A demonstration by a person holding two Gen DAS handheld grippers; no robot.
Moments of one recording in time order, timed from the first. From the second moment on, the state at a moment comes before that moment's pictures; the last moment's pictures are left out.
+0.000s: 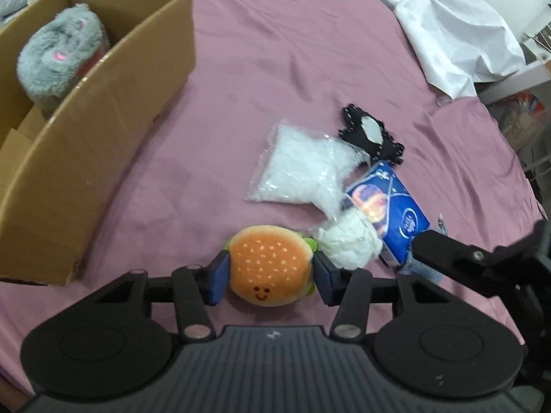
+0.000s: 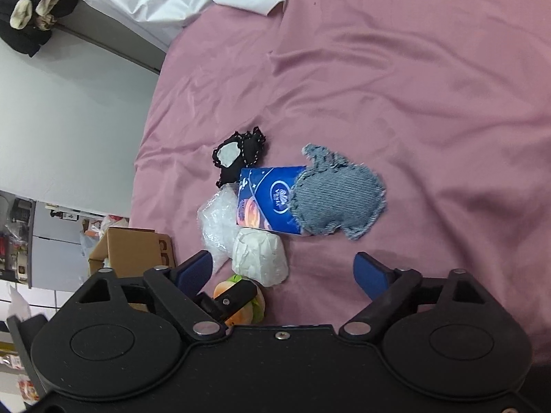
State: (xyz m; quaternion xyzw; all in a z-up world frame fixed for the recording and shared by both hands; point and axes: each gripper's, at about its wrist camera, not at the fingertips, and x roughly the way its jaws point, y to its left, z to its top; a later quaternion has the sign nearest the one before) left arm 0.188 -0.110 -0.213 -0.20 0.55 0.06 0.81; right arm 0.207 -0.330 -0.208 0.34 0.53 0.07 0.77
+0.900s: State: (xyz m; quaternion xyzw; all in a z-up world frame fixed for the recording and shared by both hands) left arm 0.178 -0.077 -0.188 -0.21 0.54 0.08 0.81; right arm 0.236 -0.289 -0.225 0.26 0.54 0.05 0.80
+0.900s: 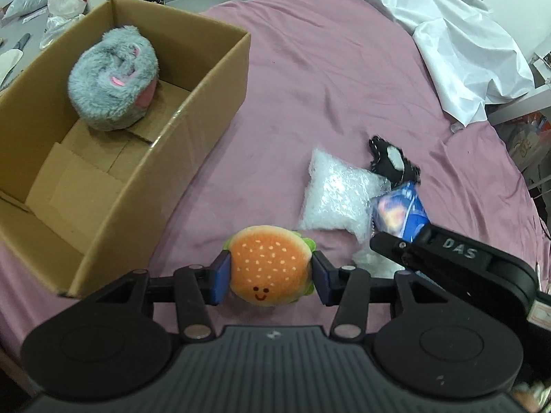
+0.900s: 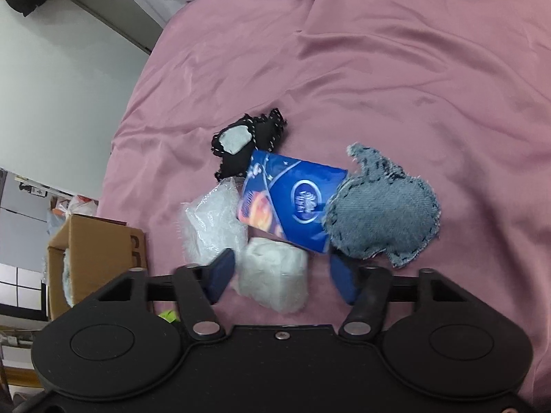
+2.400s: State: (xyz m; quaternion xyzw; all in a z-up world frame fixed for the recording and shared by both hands) left arm 0.110 -0.023 -0.082 -0.21 0.46 0.07 0.86; right arm 0.139 -0.273 -0.095 0.23 0.43 0.10 0.86
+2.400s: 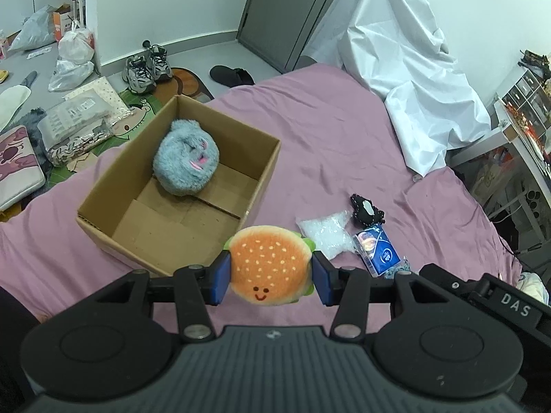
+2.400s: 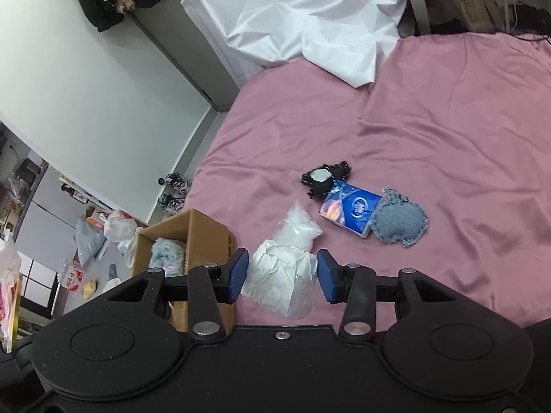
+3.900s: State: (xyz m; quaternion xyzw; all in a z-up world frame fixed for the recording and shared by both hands) left arm 0.131 0.109 -0.106 -0.25 0.45 0.11 0.85; right arm 0.153 -0.135 -0.076 0.17 0.41 0.18 0.88
